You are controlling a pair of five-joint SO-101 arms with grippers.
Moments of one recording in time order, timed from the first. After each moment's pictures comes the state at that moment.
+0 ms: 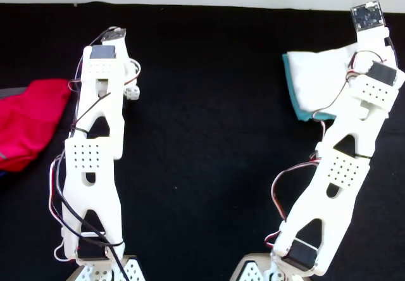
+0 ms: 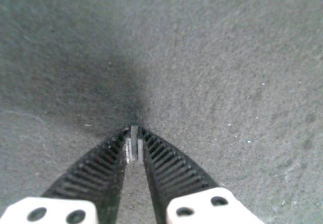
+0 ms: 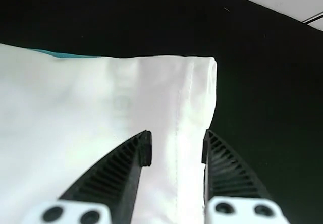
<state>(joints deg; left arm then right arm) -8.8 60.2 -55.3 83.4 7.3 22.2 64.9 -81.8 64.5 38.2</state>
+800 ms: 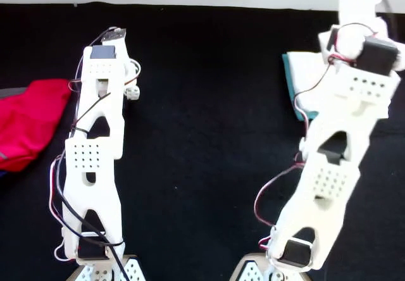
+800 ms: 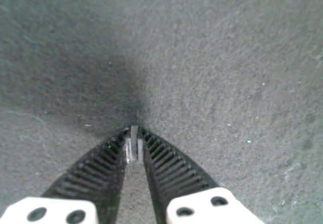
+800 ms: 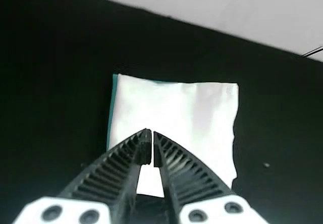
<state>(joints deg) -8.8 60.2 -55.3 83.4 7.3 10.5 34.1 -88.3 100.4 27.1</state>
